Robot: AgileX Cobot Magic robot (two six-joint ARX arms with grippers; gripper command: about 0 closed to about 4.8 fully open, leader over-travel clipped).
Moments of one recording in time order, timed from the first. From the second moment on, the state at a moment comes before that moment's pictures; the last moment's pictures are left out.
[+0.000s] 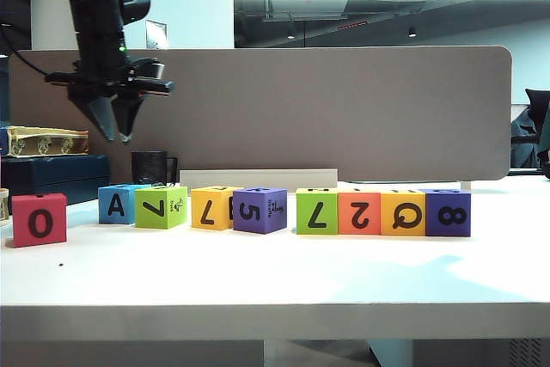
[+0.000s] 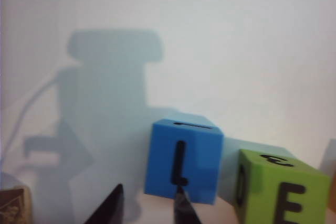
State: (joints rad) left arm -0.17 2.11 2.03 -0.97 -0.13 0.03; right arm 0.66 1.18 1.17 -0.65 -0.04 -0.05
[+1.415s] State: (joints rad) left arm -0.12 2.26 2.03 -0.91 0.05 0.09; right arm 0.59 1.28 1.17 -0.55 -0.02 -0.05
